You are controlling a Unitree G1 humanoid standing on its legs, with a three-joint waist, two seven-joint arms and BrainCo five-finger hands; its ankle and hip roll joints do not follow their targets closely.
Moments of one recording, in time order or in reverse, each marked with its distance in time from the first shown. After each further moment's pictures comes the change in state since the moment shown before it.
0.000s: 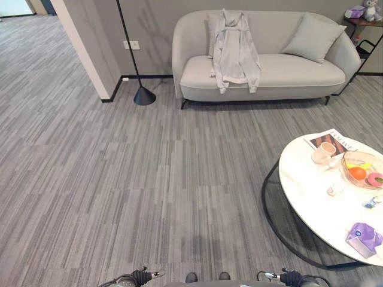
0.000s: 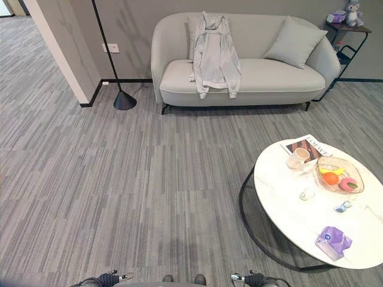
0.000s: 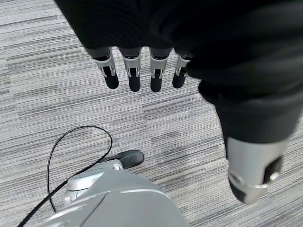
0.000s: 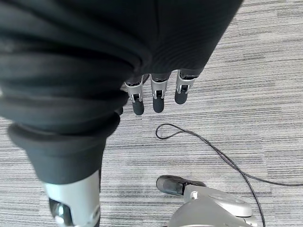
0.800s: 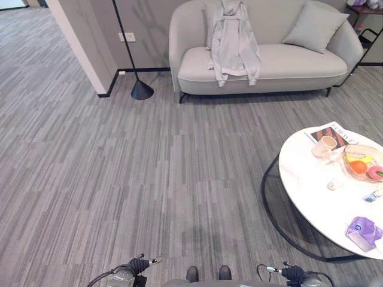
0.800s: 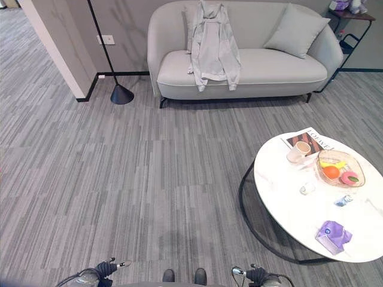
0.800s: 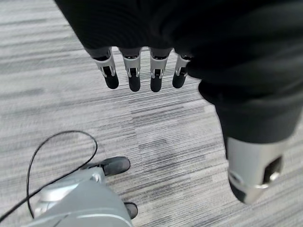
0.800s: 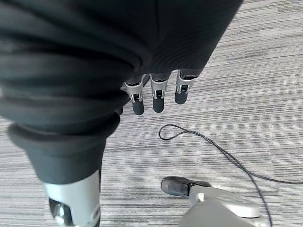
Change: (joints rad) left arm -0.028 0.026 0.049 -0.054 -0.039 -0.003 -0.003; right arm 0.020 -0.016 -0.030 -0.053 0.000 -0.019 0.000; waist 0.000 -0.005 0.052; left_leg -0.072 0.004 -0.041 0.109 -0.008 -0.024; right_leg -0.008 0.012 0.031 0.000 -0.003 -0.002
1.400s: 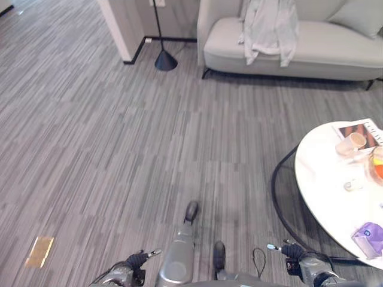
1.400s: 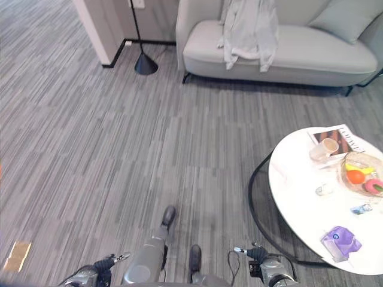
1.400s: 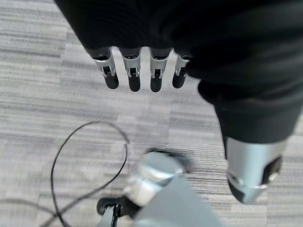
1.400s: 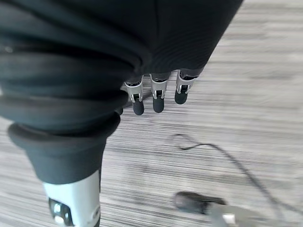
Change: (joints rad) left arm -0.069 0.004 0.114 0.119 -0.034 0.014 -0.008; right arm -0.123 -0.018 -0.027 0.011 0.012 -0.019 -0.012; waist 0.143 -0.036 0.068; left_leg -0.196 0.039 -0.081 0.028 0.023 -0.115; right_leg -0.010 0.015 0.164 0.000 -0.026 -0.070
